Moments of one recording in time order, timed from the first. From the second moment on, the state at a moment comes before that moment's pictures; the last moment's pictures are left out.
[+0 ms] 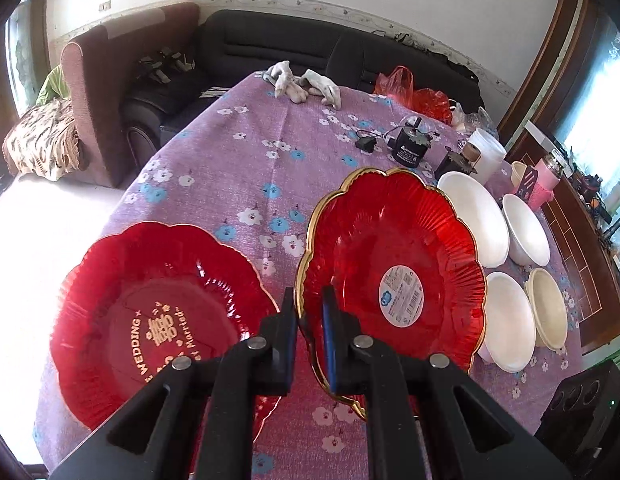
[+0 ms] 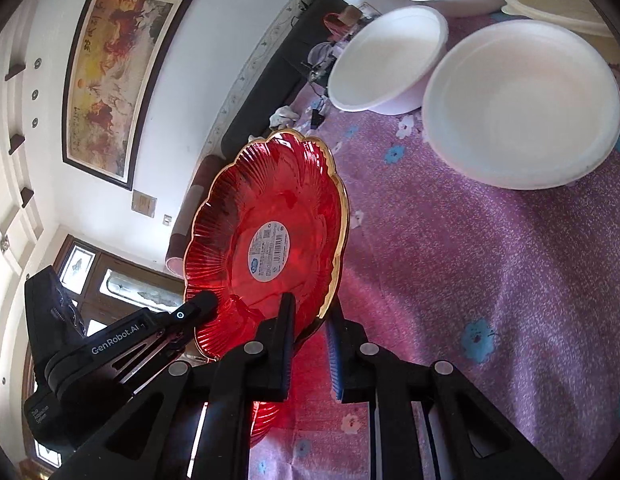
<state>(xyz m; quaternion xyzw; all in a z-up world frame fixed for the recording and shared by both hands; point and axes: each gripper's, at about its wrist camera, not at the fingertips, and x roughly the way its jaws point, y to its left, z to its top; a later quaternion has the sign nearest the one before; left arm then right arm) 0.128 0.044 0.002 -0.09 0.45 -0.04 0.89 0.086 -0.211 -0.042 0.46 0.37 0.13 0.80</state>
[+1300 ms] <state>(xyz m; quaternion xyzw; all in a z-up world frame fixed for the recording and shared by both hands) 0.072 0.202 -0.038 -0.14 0.48 0.06 0.86 0.092 -0.047 -0.053 0.33 0.45 0.18 0.81</state>
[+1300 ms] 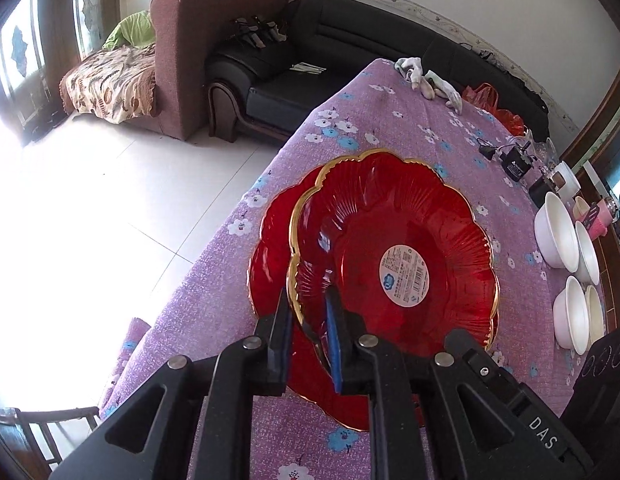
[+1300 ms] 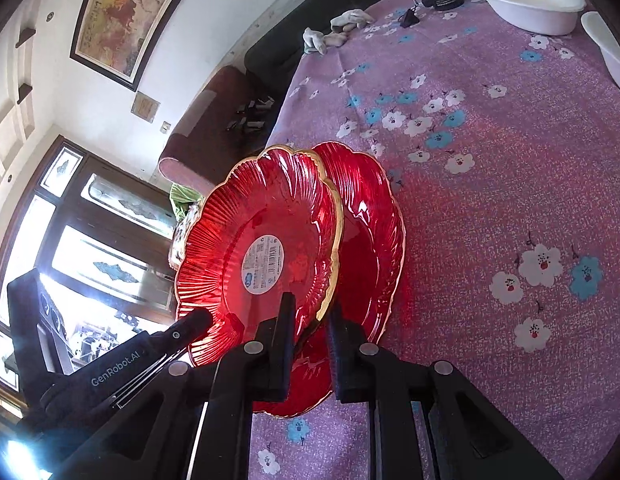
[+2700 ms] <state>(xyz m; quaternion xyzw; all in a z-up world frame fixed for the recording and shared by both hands) 0.070 0.215 -0.032 -0.09 0.54 0.04 0.83 0.138 0.041 -0.024 -0.12 0.61 0.16 0.77</state>
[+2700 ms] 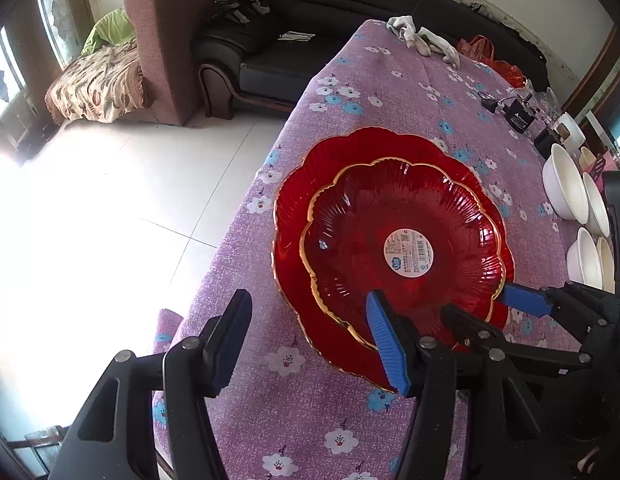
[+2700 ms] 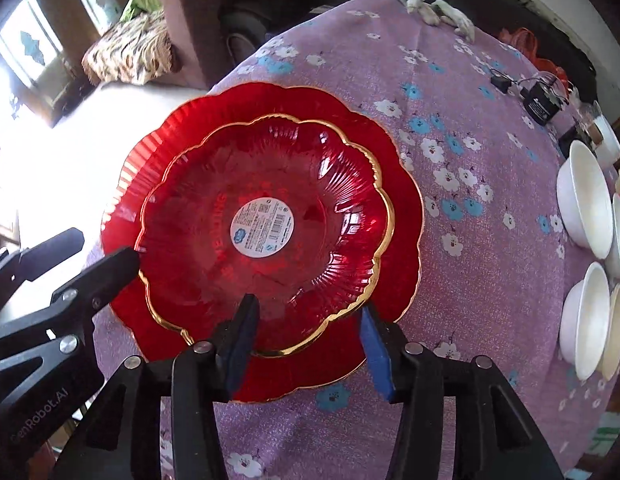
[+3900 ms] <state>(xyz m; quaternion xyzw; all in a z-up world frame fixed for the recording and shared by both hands) 0.057 0.037 -0.004 -0.03 0.48 -0.05 0.88 0.023 -0.343 0.045 0.27 0.33 0.05 0.90</state>
